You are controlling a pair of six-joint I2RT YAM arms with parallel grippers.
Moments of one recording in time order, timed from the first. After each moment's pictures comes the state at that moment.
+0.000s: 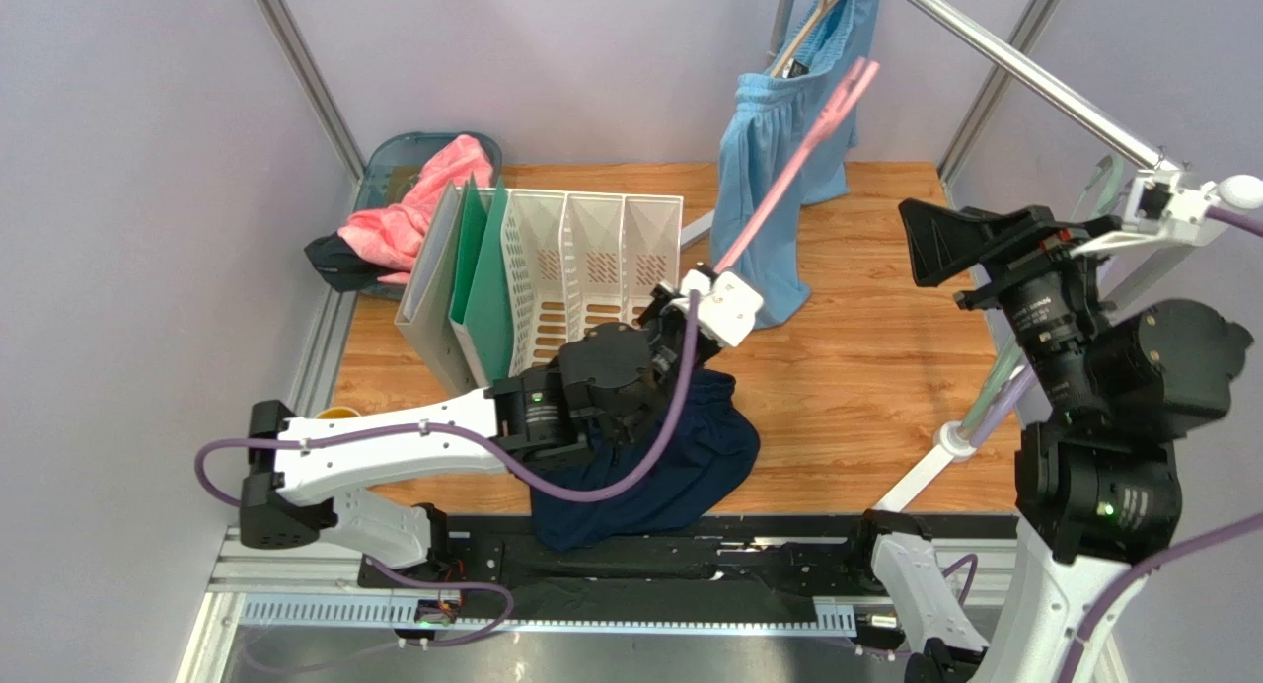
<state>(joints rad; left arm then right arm) -1.38 1.37 1.37 0.11 -0.77 0.41 -0.17 0.80 1.62 -0.63 -0.42 0.55</state>
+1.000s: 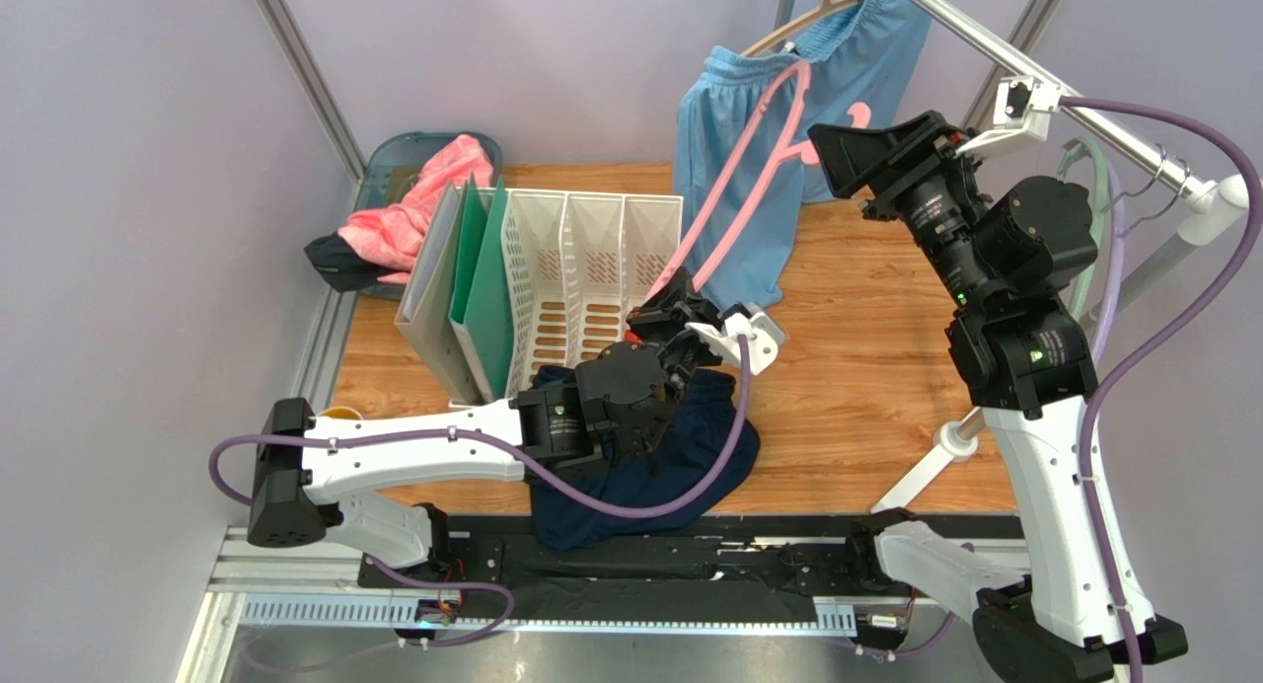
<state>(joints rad) -1.38 1.38 1.23 0.28 -0.92 0.83 0.29 1.03 1.55 -0.32 -0.12 0.65</state>
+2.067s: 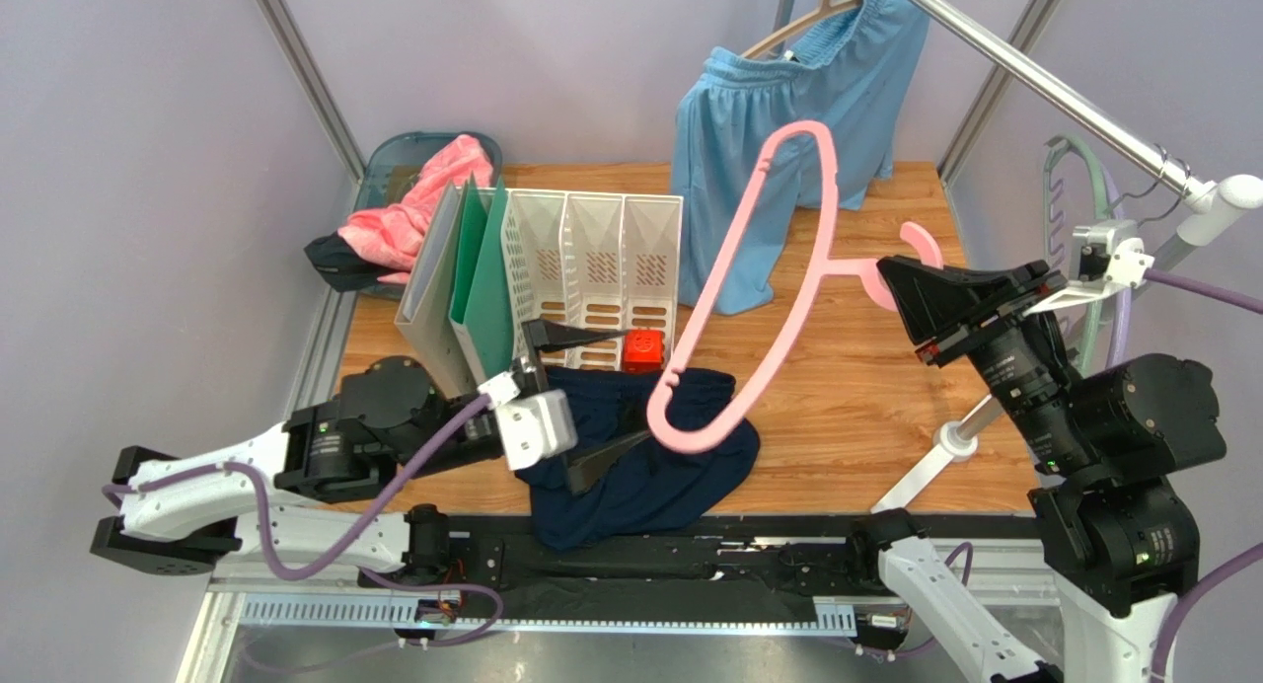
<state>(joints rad) -1.45 0.86 1.18 -0.27 -0.19 0.45 0.27 0.67 1.47 -0.61 -0.20 0.39</state>
